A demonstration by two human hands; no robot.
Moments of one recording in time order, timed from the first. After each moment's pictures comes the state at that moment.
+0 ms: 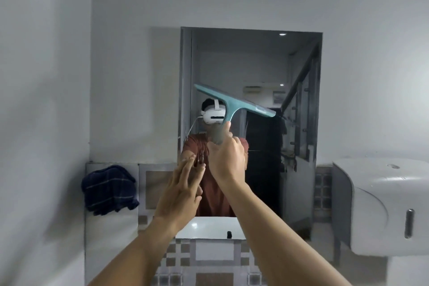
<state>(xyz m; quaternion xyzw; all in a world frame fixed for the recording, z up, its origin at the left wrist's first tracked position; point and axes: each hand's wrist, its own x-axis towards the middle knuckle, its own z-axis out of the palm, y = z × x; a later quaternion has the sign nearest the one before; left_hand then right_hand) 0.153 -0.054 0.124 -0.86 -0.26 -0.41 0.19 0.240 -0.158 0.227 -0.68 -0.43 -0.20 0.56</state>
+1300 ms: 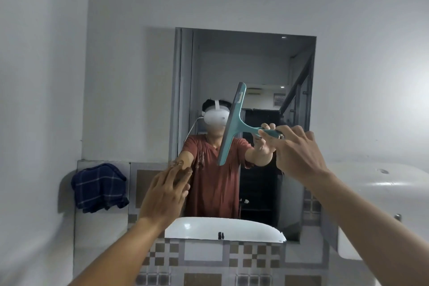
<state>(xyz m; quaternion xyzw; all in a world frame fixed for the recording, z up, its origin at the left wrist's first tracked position) 0.149 -0.032 0.111 -0.84 -0.24 -0.42 0.25 0.377 -0.281 0.249 -0.72 -0.49 -0.46 0.16</state>
